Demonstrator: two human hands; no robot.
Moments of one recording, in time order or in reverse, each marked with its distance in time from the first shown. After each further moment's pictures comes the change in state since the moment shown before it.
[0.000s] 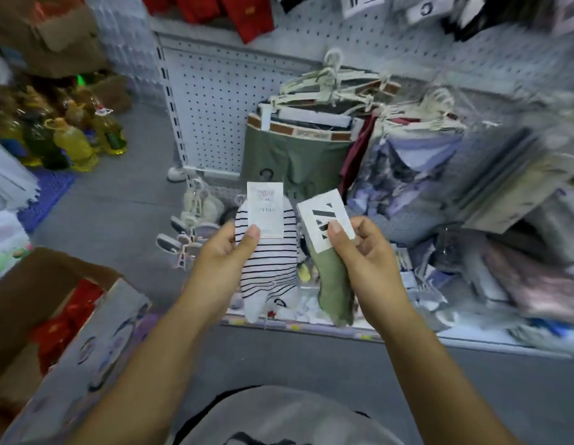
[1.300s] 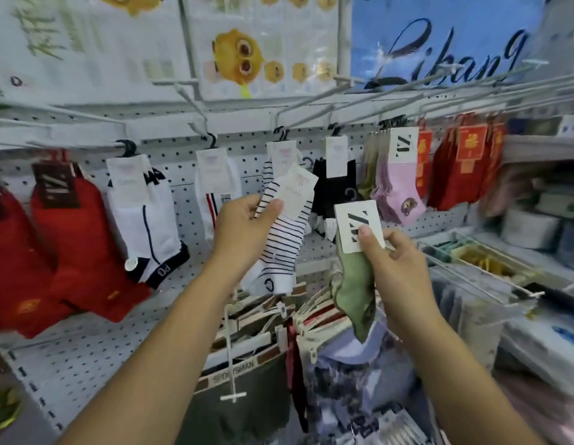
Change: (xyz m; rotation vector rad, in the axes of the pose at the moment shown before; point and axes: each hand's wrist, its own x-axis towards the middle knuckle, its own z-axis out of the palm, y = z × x) left_hand 0.312 0.273 0.271 0.448 -0.231 0.729; right_hand 0.266 -0.194 -0.148 0.096 0.526 -0.417
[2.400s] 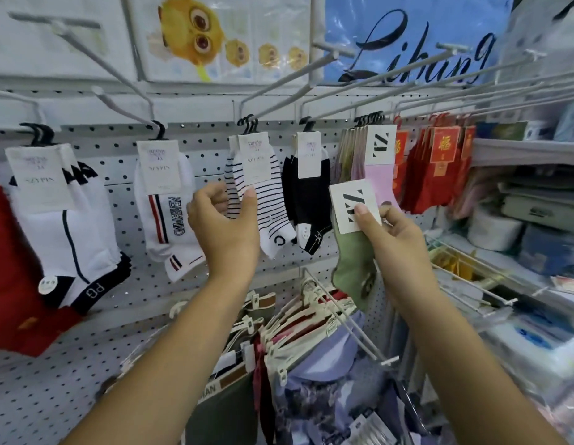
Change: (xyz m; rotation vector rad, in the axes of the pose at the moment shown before) left_hand 0.037 -0.031 0.066 -0.190 0.427 0.001; right_hand 0.067 0.002 -0.025 -0.067 0.030 -0.049
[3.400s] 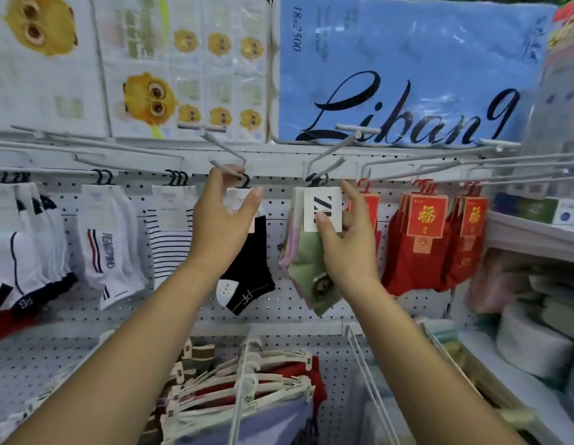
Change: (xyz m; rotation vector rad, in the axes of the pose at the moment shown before) left_hand 0.006 0.060 0.157 0.198 -0.021 0.335; right_hand 0.186 0.002 -0.079 -0.024 -0.254 -0.375
